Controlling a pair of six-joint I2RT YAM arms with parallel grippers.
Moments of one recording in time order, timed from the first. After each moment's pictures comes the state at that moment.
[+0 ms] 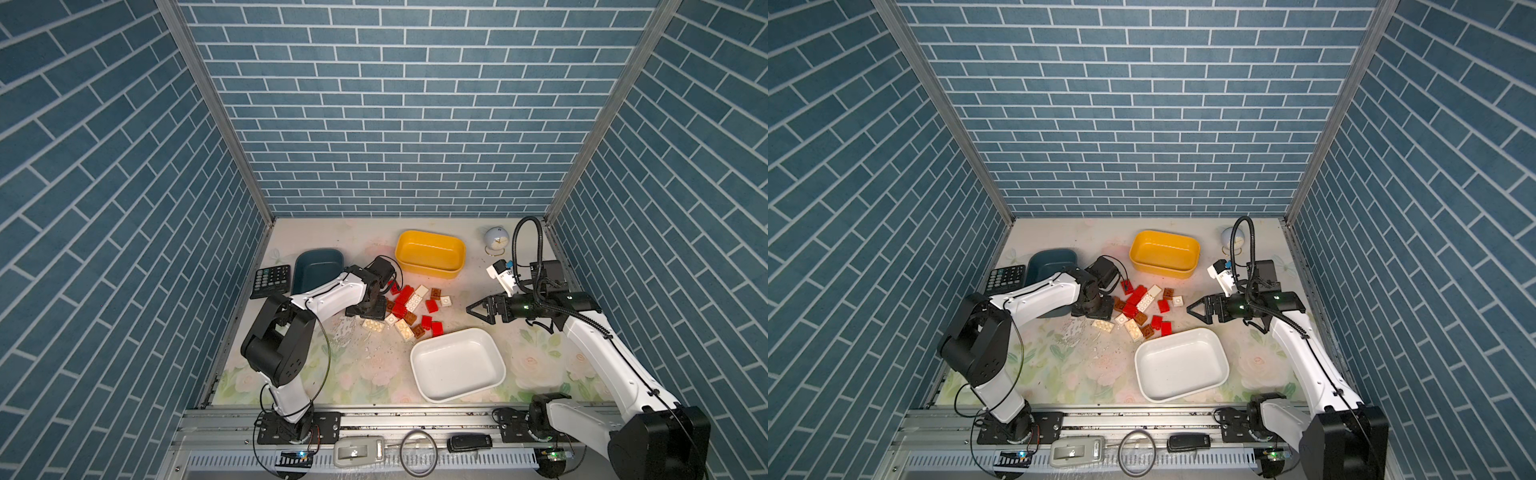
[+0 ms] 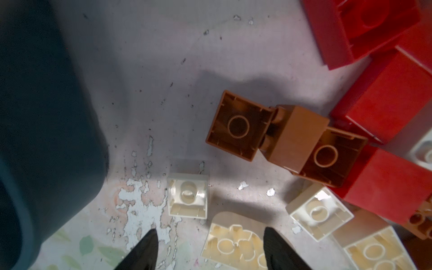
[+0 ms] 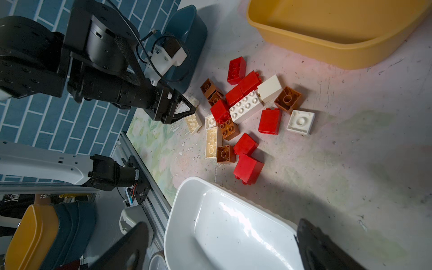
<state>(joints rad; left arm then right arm) -0.56 1.75 1.17 -0.85 -0.15 -0.41 0.18 1.10 0.88 -0.77 -0.82 -0.03</state>
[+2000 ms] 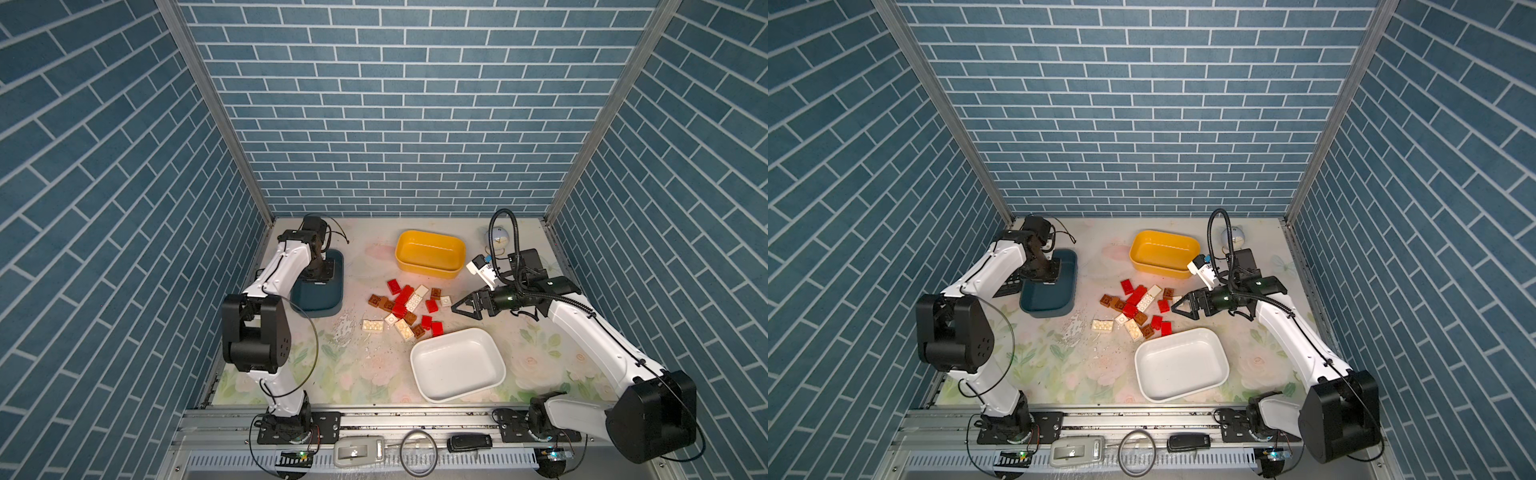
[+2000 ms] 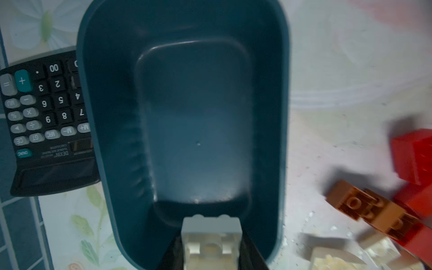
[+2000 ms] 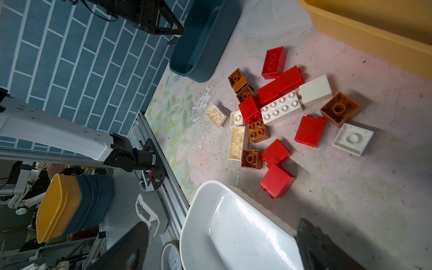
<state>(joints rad) -0.06 1.79 1.48 -1.02 -0.09 -0.10 0.34 1.26 0.99 -0.75 -0.86 -0.02</state>
